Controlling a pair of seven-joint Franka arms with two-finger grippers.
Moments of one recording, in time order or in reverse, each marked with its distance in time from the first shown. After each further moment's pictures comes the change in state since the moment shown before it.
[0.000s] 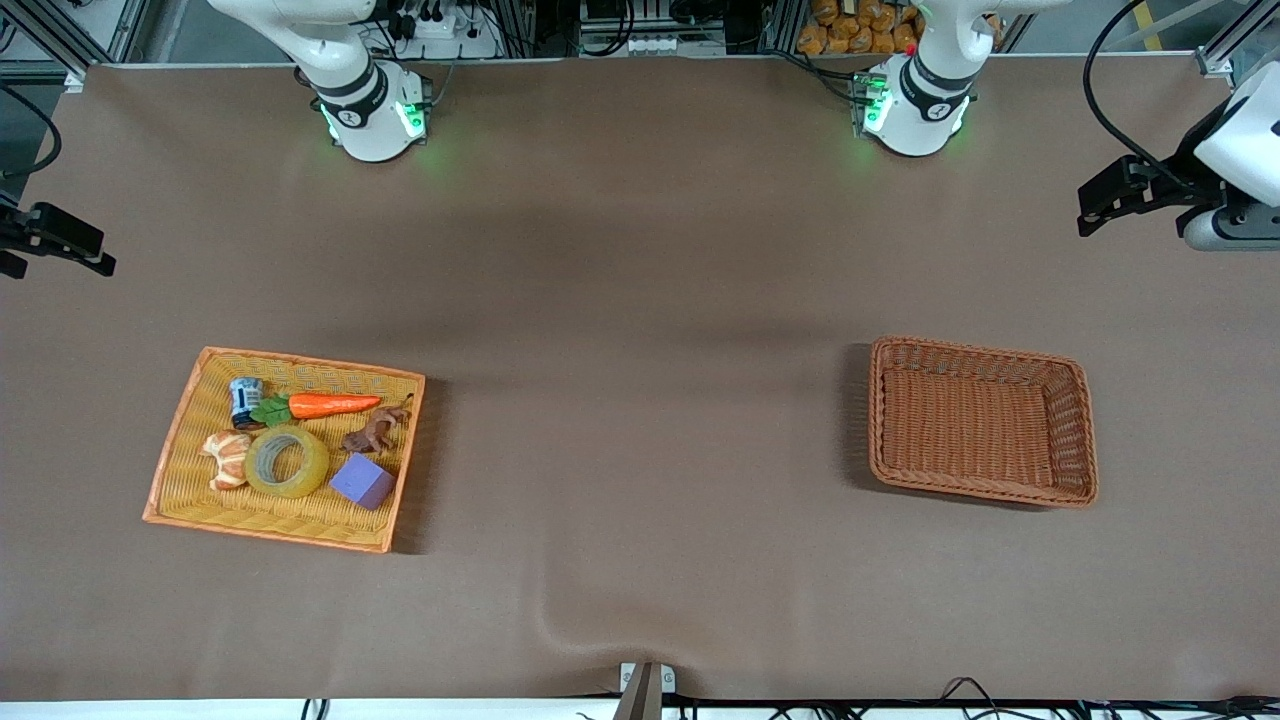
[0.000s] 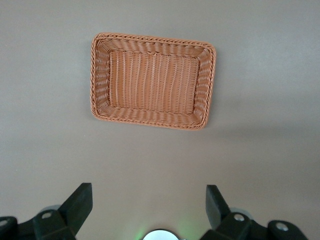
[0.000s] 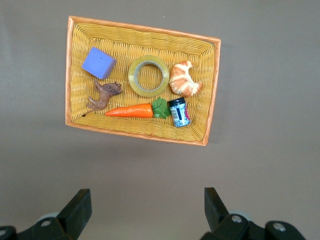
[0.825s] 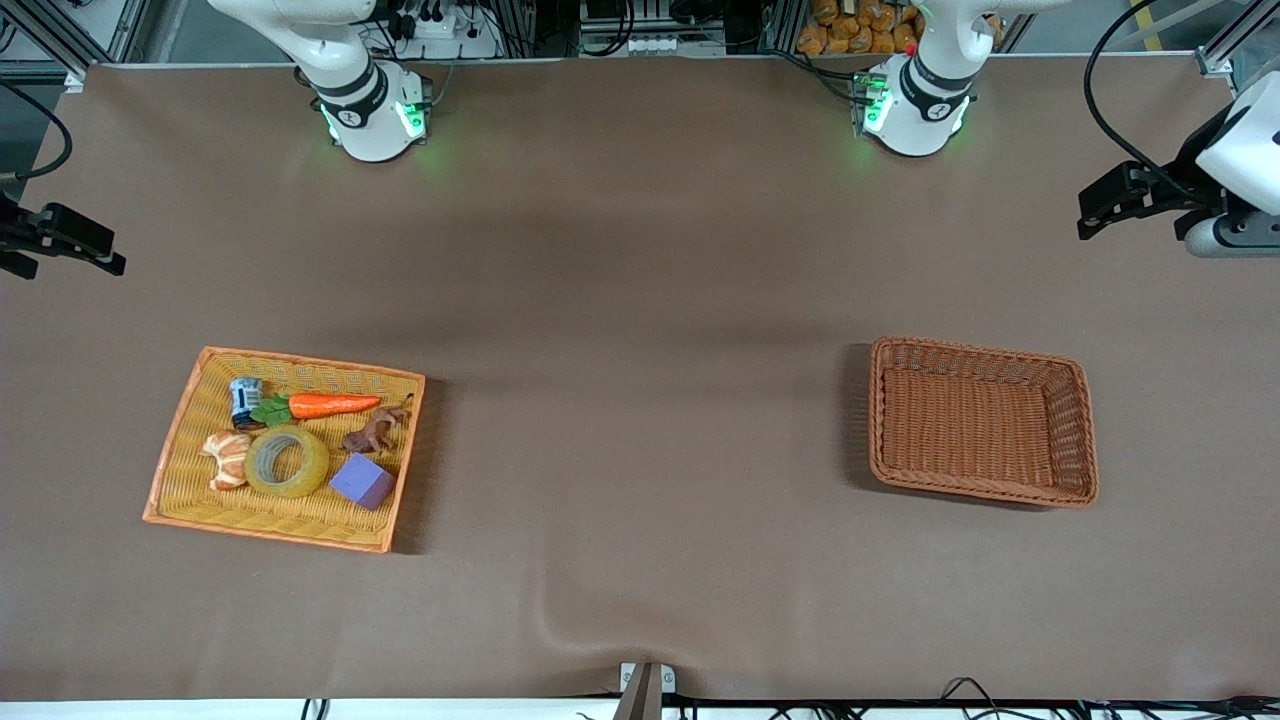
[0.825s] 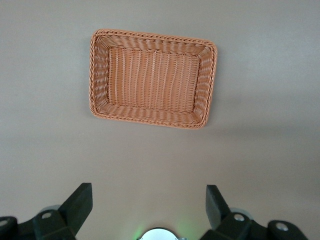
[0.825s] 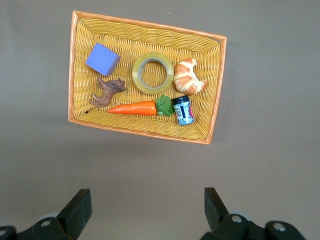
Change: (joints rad) left arm 0.003 0.006 0.007 -0.005 -0.008 0.000 -0.002; right arm 0.000 0.004 0.014 -0.001 0.001 -0.008 0.000
